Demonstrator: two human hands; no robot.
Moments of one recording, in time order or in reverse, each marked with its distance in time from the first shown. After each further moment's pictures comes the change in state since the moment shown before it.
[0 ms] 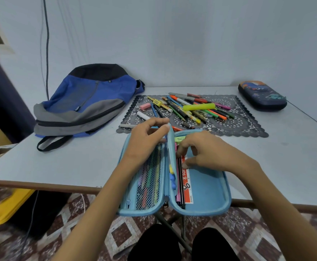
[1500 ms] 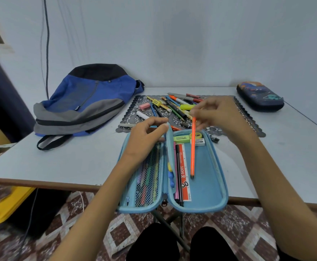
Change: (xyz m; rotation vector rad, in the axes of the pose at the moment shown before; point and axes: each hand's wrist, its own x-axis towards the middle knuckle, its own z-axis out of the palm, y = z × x) left_hand 0.001 -0.001 -0.001 0.006 -0.010 -0.004; right_hand 0.021 0.036 -0.032 0.908 0.523 0.174
